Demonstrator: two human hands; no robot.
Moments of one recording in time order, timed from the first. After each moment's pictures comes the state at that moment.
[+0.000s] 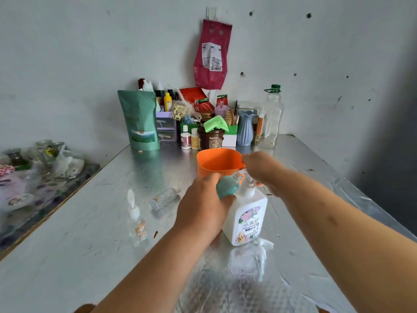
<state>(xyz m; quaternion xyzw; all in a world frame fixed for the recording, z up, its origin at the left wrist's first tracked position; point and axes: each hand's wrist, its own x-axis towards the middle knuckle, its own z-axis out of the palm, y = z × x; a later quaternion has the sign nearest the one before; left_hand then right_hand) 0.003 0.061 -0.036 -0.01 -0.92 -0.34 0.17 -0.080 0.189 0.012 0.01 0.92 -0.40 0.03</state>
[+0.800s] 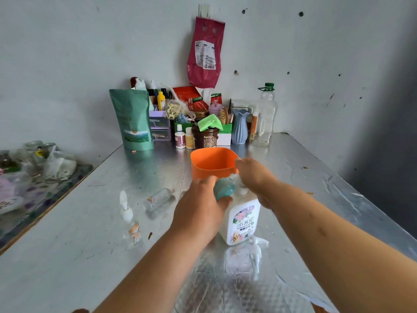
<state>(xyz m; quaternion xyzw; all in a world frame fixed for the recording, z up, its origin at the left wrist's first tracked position) 0.001 0.065 -0.039 -0.01 -0.94 -0.32 0.14 -0.079 0.185 -0.011 0.04 0.87 -0.50 0.02</state>
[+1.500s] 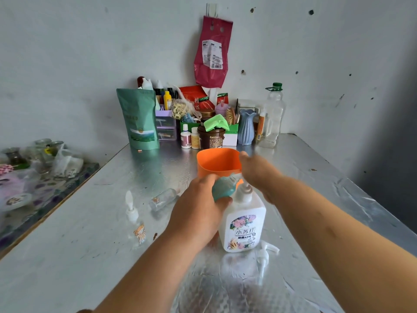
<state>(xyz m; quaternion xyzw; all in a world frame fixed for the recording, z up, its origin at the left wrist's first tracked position) 0.006 0.052 -0.032 -0.02 -0.92 -0.35 0.15 -0.081 0.177 0.004 0.06 0.89 -0.45 0.04</state>
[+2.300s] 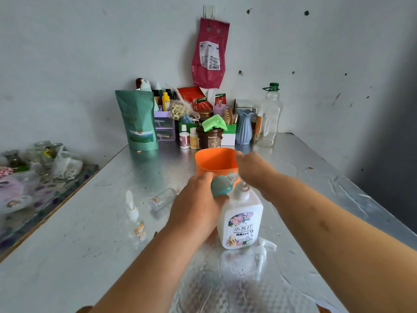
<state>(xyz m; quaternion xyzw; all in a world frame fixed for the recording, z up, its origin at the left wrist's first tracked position) 0.009 0.055 -0.026 0.00 -0.93 -0.33 0.15 -0.093 0.178 -0.004 0.02 0.95 -0.32 -0.02</state>
